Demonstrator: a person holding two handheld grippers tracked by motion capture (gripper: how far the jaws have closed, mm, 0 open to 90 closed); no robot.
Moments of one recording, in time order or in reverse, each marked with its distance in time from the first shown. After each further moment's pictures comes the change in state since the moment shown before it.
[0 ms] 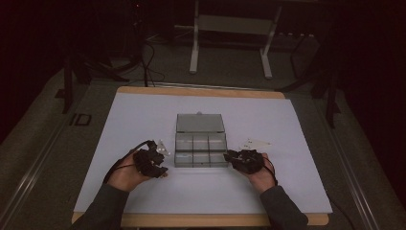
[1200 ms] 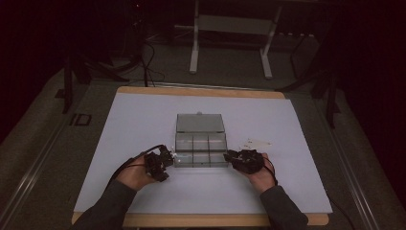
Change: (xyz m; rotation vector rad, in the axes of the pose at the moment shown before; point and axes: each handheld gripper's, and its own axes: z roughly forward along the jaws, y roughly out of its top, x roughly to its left) left arm -0.012 0.018 0.029 0.234 -0.029 0.092; right arm 0.000 0.000 0.000 -0.001 0.002 0.004
